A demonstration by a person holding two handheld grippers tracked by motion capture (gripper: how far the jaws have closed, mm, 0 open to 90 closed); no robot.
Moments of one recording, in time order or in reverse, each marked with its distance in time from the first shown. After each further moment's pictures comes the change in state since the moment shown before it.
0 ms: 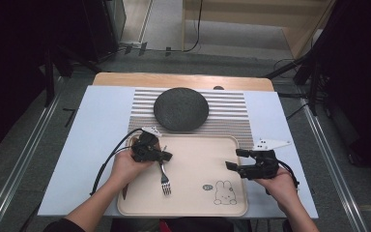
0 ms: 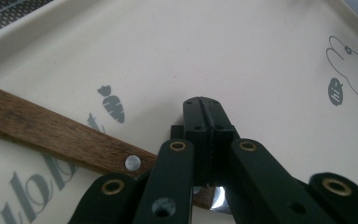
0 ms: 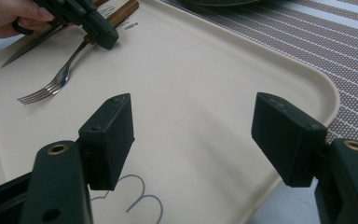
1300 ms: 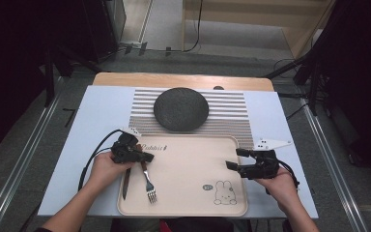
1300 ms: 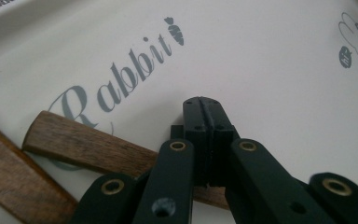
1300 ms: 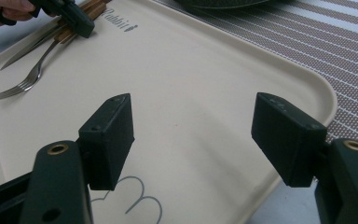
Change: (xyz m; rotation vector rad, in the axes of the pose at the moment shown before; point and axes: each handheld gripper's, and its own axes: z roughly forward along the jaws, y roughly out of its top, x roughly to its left) left arm 0.023 -0.033 -0.041 0.006 0.024 -0.044; right arm 0.000 0.000 -0.001 -0.007 -0.002 0.002
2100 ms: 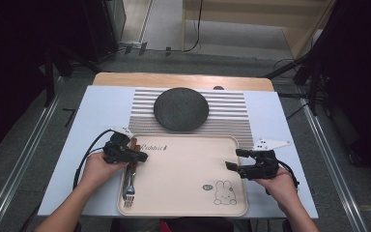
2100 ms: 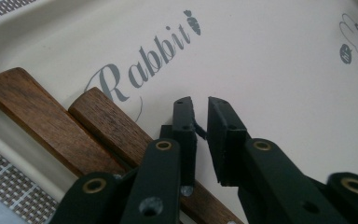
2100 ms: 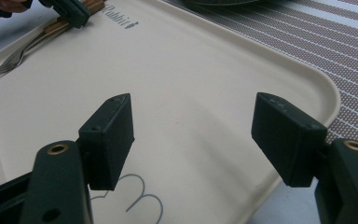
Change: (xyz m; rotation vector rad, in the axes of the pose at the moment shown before) left arm 0.009 -0.008 -0.016 -0.027 -0.006 -0.019; right arm 0.000 0.000 0.001 0.008 0.001 -0.002
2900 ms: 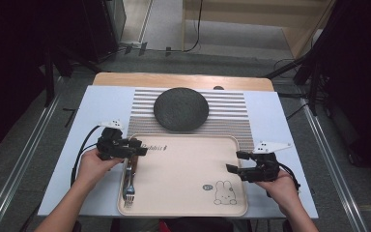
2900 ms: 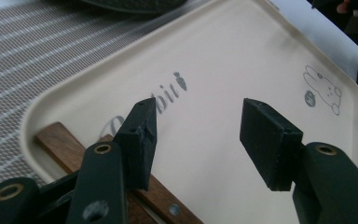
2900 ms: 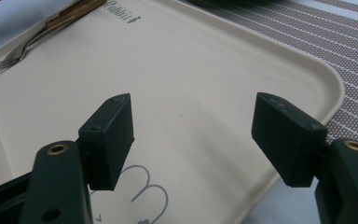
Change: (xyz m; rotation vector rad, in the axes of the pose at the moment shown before) left arm -0.005 0.007 -0.029 -0.195 0.013 0.024; right arm 0.004 -0.006 -0.003 0.006 -0.001 0.001
